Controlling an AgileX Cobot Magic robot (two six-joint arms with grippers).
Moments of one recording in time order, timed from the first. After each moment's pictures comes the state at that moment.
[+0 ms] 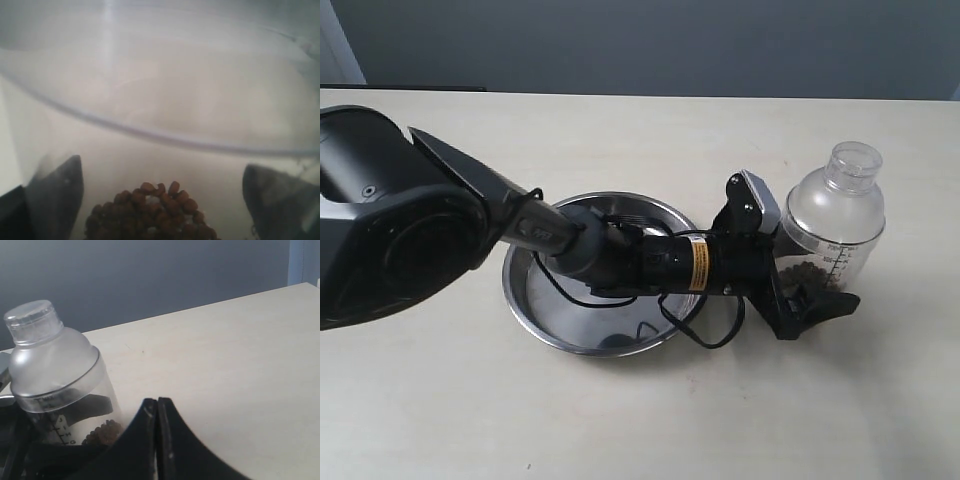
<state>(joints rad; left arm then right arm) -0.64 2.43 -1.39 0.86 -0.99 -0.64 -0.08 0.01 0.00 0.33 0.31 -0.08</state>
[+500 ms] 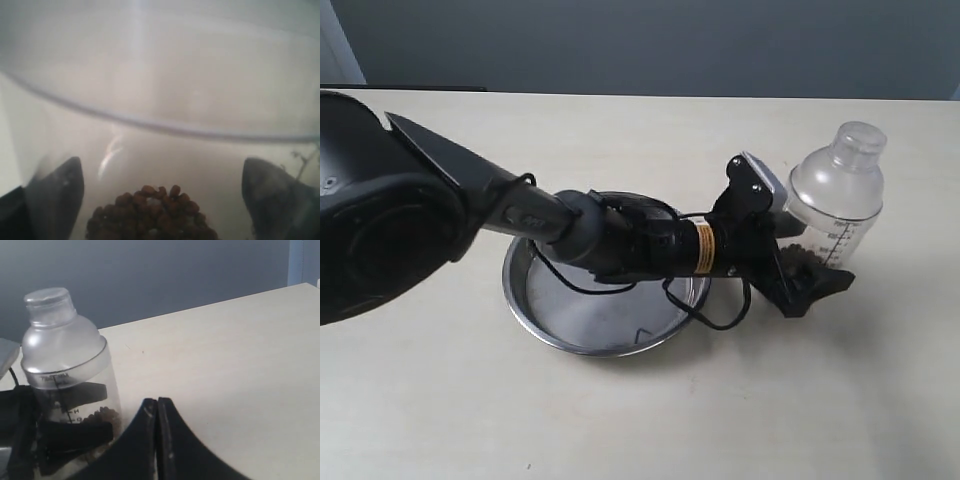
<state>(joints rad) -0.65 2.36 -1.39 0.81 -0.81 -0.65 -0.08 0.01 0.00 0.33 0.31 -0.08</state>
